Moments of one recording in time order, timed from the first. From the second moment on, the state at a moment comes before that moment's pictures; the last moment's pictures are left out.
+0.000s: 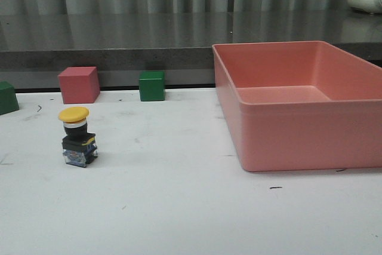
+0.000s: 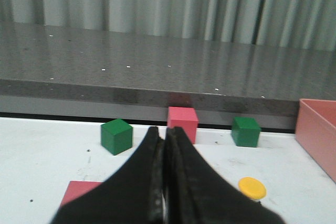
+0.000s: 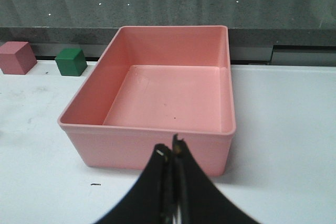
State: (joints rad) left arm -0.02 0.00 -0.24 -0.03 0.33 -0.07; right arm 0.28 0.16 -0.40 -0.19 0.55 0.30
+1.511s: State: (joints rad) left arm 0.03 -0.01 0.00 -0.03 0.15 -0.08; right arm 0.28 0.16 -0.40 -0.19 0.55 0.30
